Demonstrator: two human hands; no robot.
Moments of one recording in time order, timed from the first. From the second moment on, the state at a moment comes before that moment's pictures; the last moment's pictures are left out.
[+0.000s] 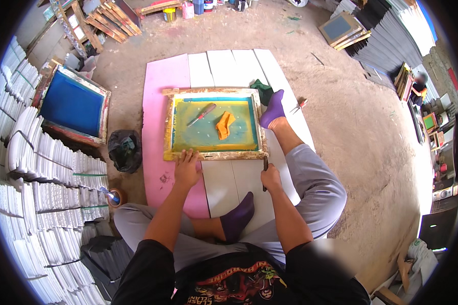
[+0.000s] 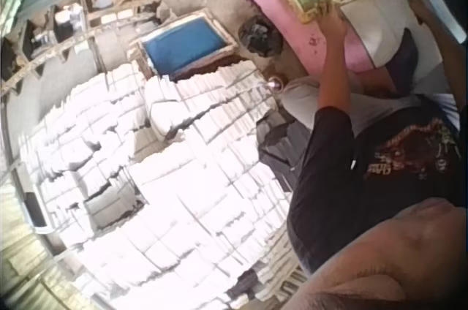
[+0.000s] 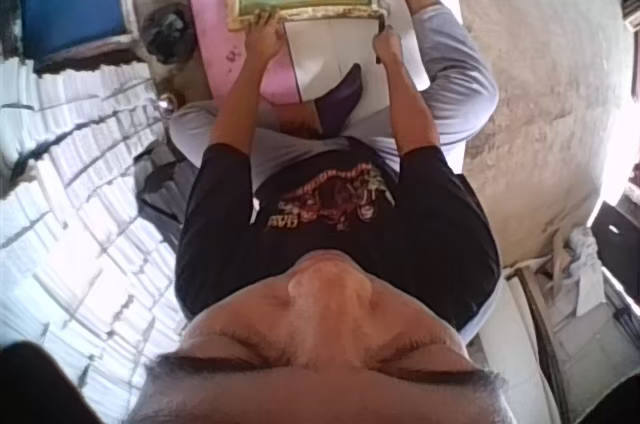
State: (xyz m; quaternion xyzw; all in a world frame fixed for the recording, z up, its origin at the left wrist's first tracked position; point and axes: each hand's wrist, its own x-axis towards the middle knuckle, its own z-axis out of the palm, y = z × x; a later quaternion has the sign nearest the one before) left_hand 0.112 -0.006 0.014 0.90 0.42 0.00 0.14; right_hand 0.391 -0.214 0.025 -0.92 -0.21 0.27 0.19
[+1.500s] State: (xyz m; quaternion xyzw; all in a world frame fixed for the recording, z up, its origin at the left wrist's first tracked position) left_hand 0.134 -0.037 0.027 0.82 0.33 0.31 0.34; right_hand 0.328 -0.174 0.064 -0.67 -0.15 0.60 0.41
